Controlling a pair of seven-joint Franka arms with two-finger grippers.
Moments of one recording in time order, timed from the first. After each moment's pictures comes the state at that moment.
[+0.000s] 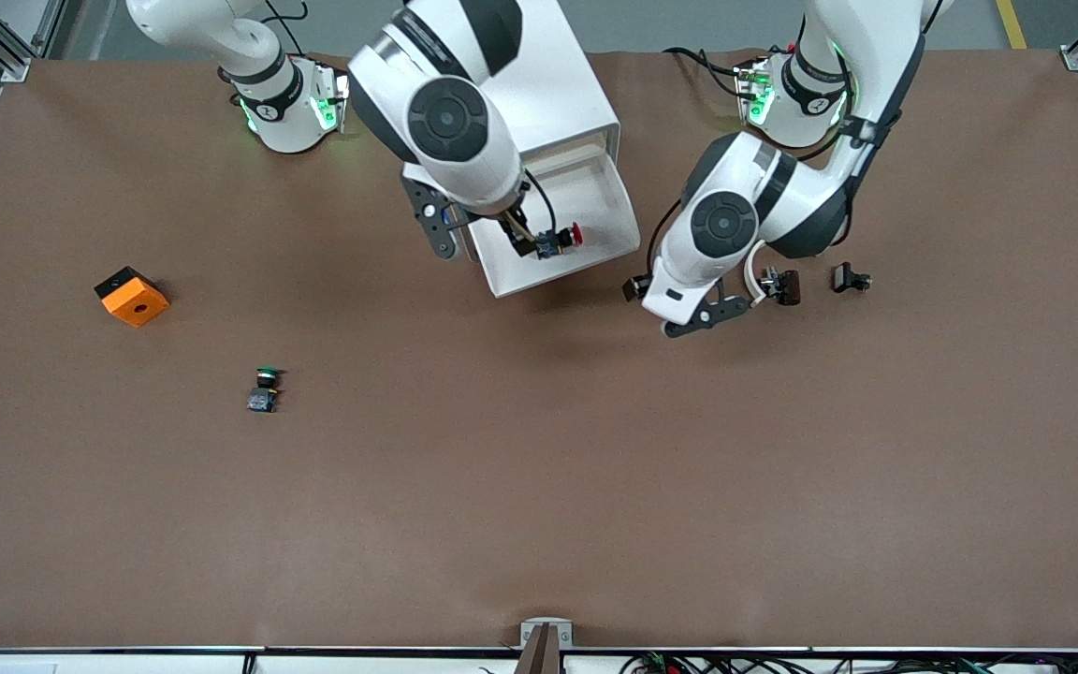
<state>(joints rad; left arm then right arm) -0.38 0.31 -0.26 -2.01 -0.08 2.11 -0.88 0.71 0.35 0.01 -1.42 0.29 1.57 1.76</state>
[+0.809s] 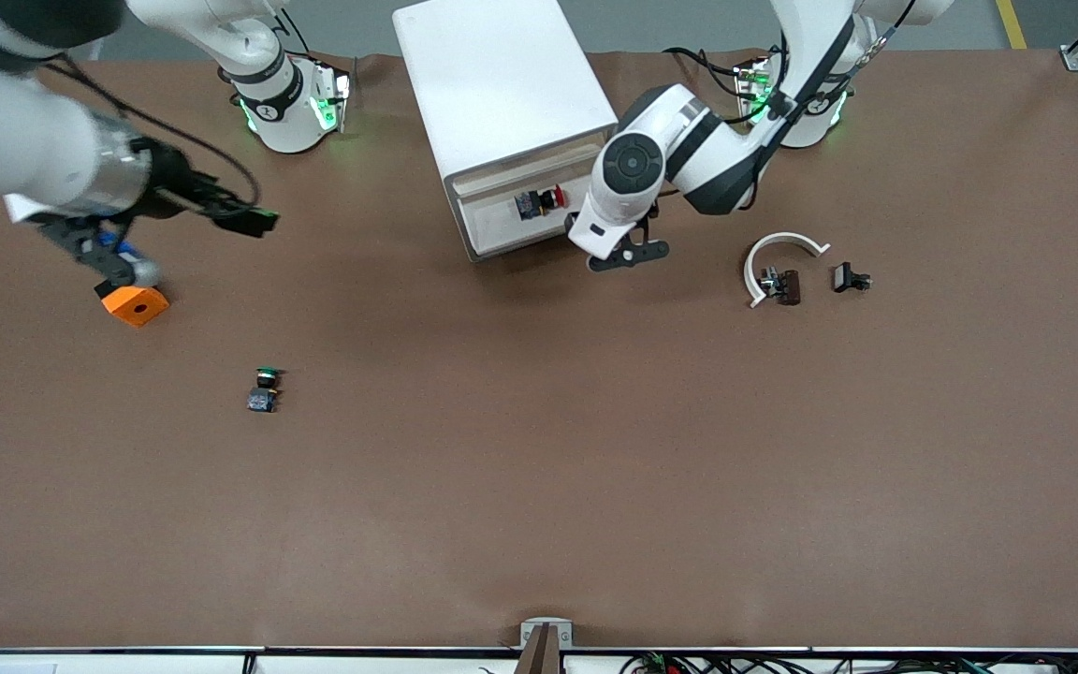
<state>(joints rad) -0.38 0.30 -0.49 -2.08 -0.12 2.12 -0.98 0.14 0.13 -0.01 -1.44 0.27 1.24 0.70</state>
